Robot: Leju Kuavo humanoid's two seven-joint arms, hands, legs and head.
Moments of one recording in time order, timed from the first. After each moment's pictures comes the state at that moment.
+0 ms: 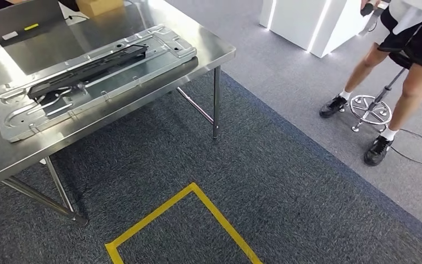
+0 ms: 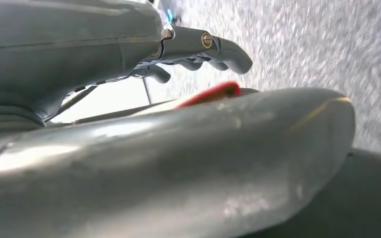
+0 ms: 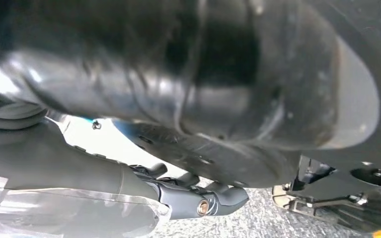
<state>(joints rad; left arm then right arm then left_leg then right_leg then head) -0.01 -0.06 -0.97 -0.03 1.09 0.21 0.21 0.02 0.00 0.52 -0.16 -0.51 0.06 0.01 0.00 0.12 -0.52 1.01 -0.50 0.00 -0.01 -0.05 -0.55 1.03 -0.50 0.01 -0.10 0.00</state>
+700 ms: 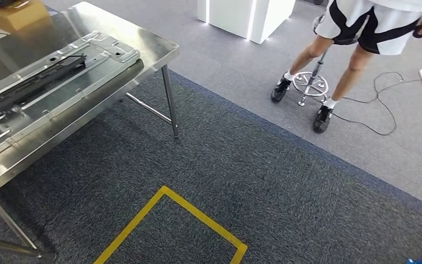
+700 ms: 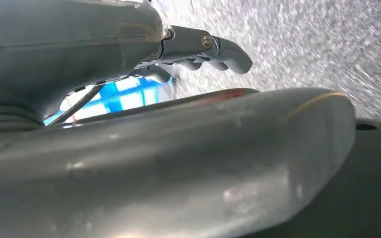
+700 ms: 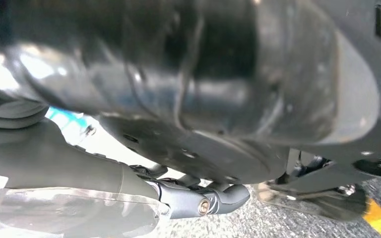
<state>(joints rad) 0.01 -0.01 -0.99 -0.08 1.06 0.07 0.21 0.00 0.01 0.53 -0.16 -0.49 0.05 -0.03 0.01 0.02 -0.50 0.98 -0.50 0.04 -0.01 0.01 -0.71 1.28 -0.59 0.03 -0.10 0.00</state>
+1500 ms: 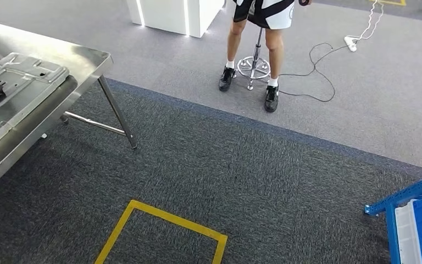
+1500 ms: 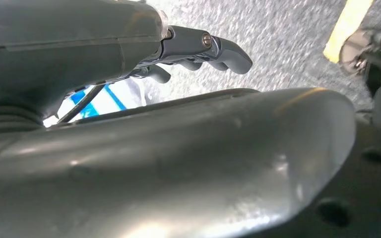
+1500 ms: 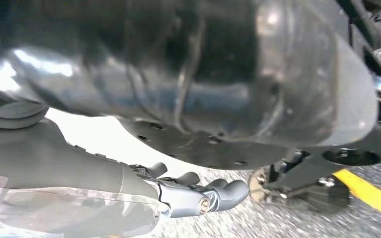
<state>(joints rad) 0.02 0.02 -0.98 -0.09 1.11 0.03 0.10 0.01 -0.01 0.56 -0.16 -0.48 0.09 -0.09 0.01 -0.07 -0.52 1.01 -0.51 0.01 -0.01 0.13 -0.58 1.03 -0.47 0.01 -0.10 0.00</state>
